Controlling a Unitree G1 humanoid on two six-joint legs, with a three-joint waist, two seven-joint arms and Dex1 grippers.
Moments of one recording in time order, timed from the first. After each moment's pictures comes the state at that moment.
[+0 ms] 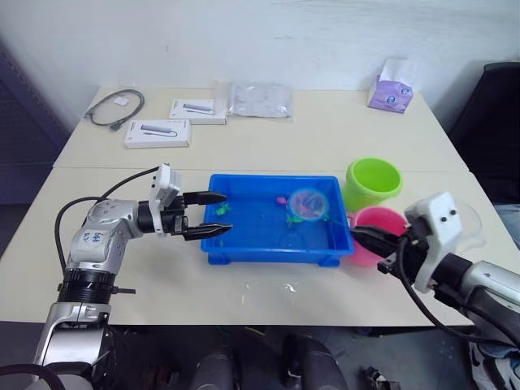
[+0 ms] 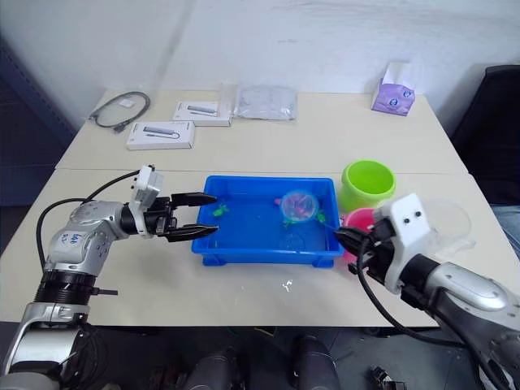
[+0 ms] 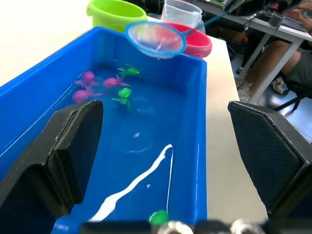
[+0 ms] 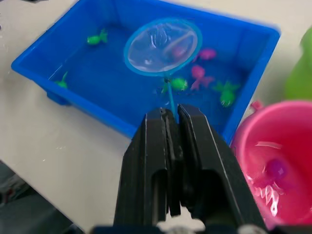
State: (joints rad) left arm -0.54 0.61 0.03 0.24 -0.48 0.36 -1.25; right arm 0.03 -1.05 -0.25 -0.76 1.45 0.82 -0.13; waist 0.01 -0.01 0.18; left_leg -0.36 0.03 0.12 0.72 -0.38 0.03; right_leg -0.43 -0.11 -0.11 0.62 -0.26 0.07
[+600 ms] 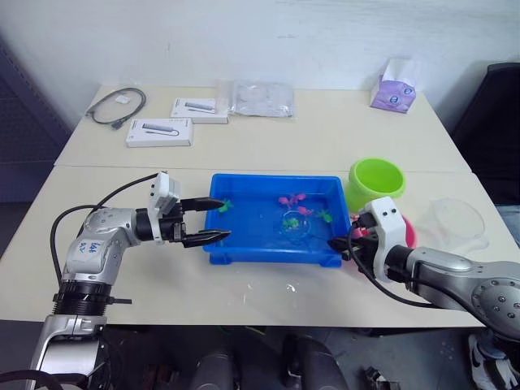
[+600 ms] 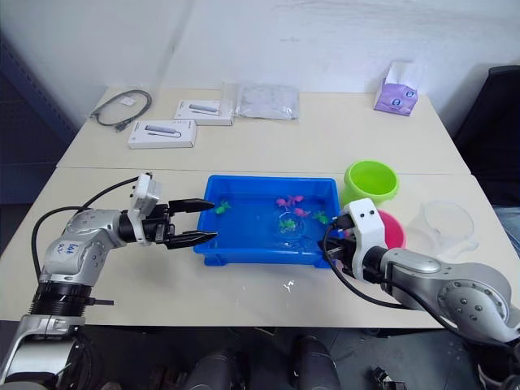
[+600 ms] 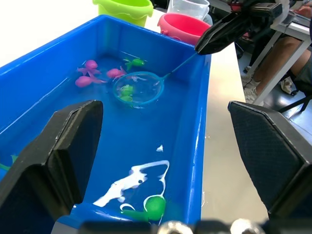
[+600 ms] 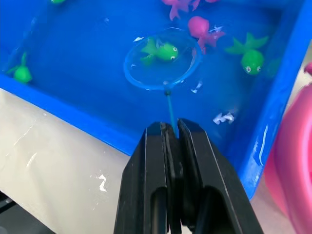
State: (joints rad) left arm -0.46 0.62 0.04 0.14 -0.48 0.38 -1.21; right arm -0.23 -0.89 0.00 -0.53 1.45 1.03 -0.27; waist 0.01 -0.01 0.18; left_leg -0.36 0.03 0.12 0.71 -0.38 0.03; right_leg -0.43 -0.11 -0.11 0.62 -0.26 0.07
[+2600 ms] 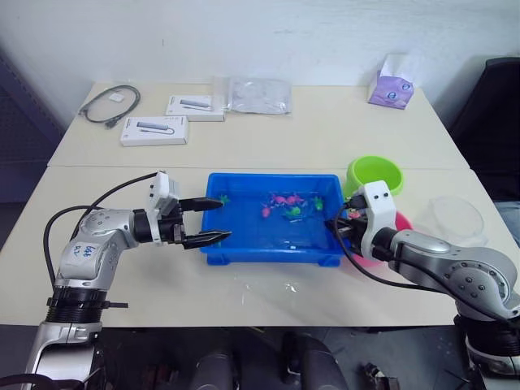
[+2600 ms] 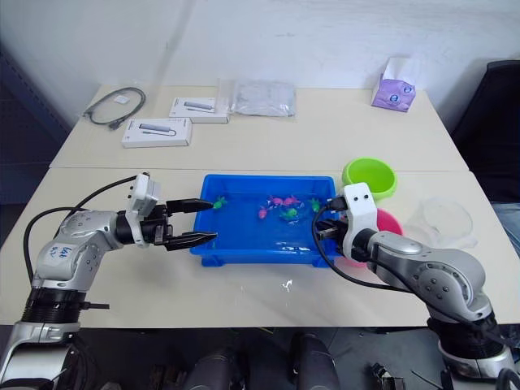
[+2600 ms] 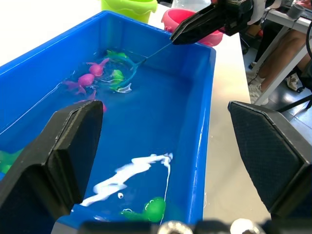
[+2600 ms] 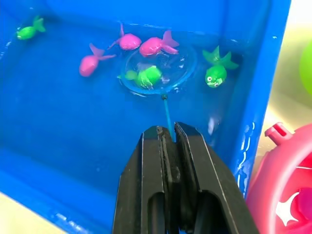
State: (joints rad) left arm -0.43 0.63 0.06 0.05 -0.49 0.43 -1.16; right arm -0.34 -0.68 -0.04 -0.45 1.14 1.09 -0.17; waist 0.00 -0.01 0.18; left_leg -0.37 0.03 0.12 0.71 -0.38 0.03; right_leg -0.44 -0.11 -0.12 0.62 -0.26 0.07
